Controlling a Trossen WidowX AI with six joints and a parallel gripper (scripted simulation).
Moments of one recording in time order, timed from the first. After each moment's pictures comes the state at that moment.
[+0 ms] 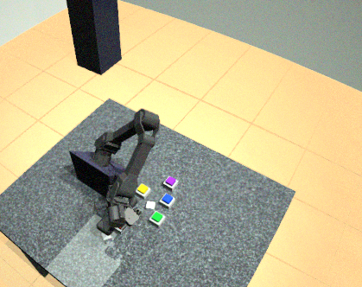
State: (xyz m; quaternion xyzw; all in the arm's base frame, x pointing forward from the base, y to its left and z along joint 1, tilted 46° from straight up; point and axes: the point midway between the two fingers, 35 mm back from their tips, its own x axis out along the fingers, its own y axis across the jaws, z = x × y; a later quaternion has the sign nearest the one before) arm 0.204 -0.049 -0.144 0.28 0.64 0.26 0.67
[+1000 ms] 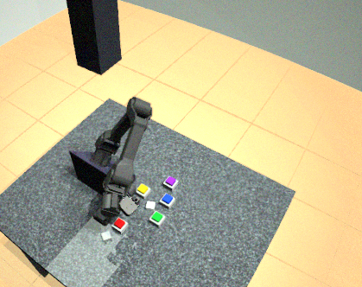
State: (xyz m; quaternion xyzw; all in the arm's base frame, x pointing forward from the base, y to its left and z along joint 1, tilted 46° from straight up) arm 0.199 -0.103 -0.090 0.29 0.64 0.26 0.66
